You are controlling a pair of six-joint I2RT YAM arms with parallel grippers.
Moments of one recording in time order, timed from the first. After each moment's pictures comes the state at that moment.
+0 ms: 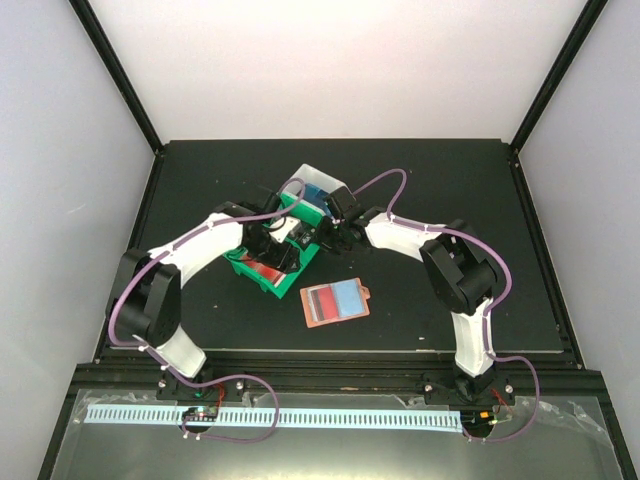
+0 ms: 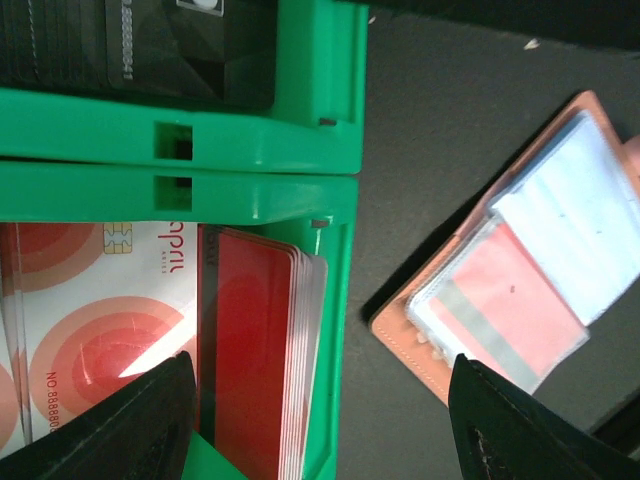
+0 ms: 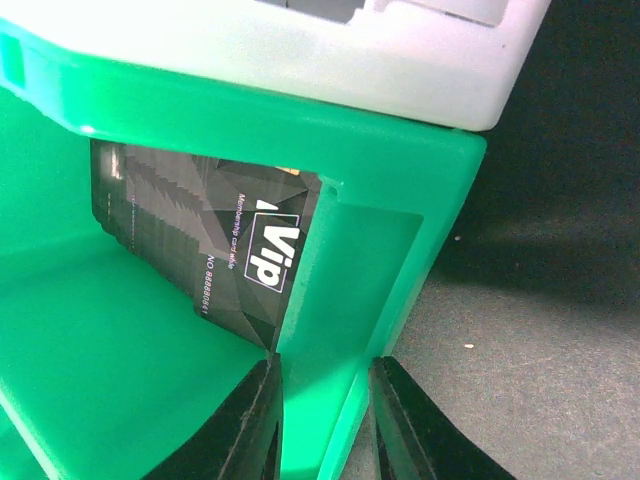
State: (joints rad) left arm -0.43 1.61 1.13 -0.82 0.32 -0.02; right arm 0.69 2.02 1.36 -0.32 -0.23 1.08
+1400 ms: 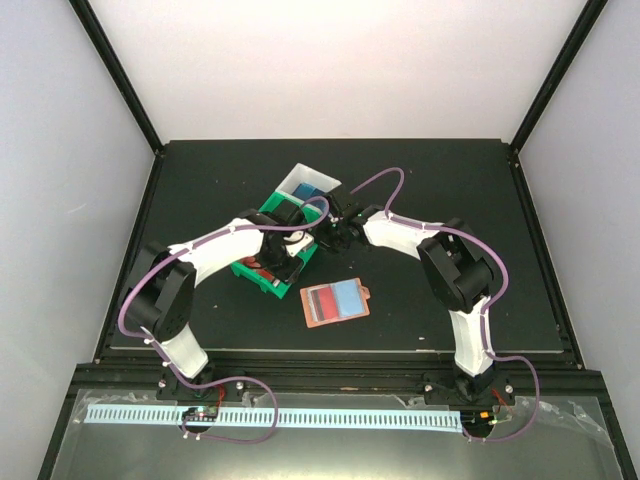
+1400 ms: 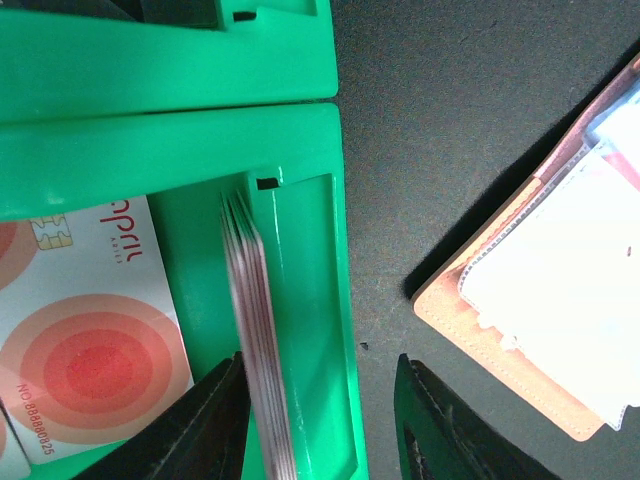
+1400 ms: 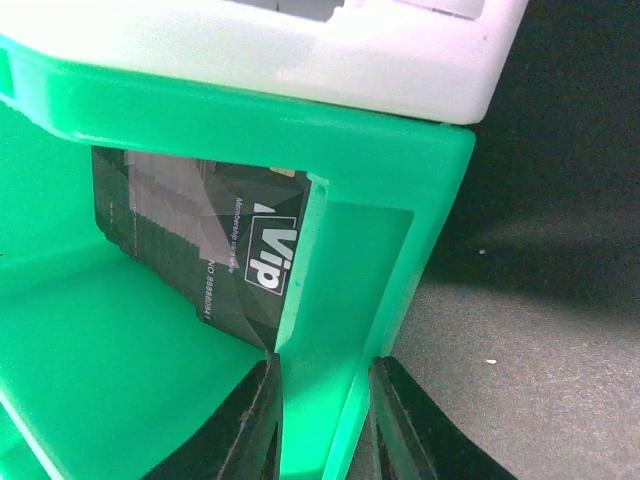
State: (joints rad) left arm -0.58 1.68 1.13 -0.85 0.10 0.01; right arm 0.69 2.04 1.40 -0.33 -0.25 1.07
